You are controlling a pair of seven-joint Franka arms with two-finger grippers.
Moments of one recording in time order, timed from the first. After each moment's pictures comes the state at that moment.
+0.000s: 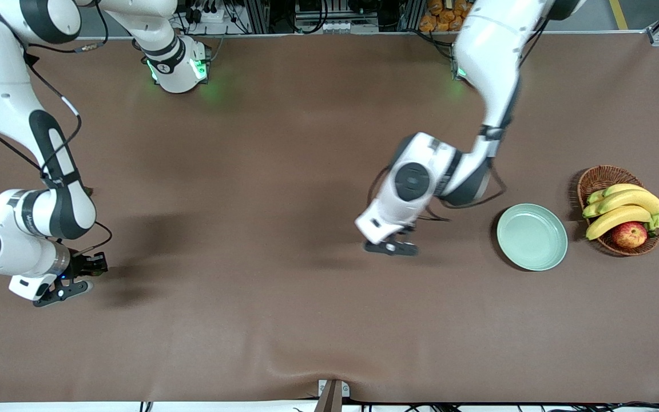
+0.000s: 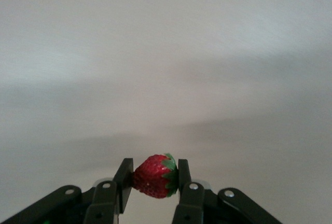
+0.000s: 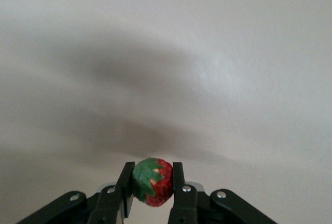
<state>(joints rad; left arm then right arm) -0.54 0.63 0.02 -1.53 -0.09 2.17 -0.37 -0.27 0.70 0.16 -1.53 -0.17 2.20 -0.44</state>
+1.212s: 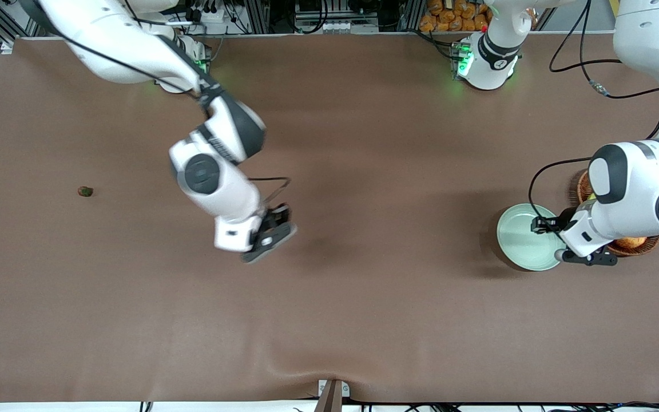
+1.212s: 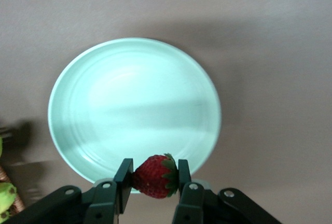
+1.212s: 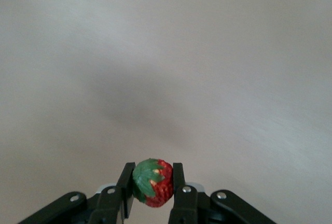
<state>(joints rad) 0.06 0.43 0.02 -1.86 -0.09 2.11 0.21 0.19 0.66 0.49 -1.53 -0.17 2.29 0.05</state>
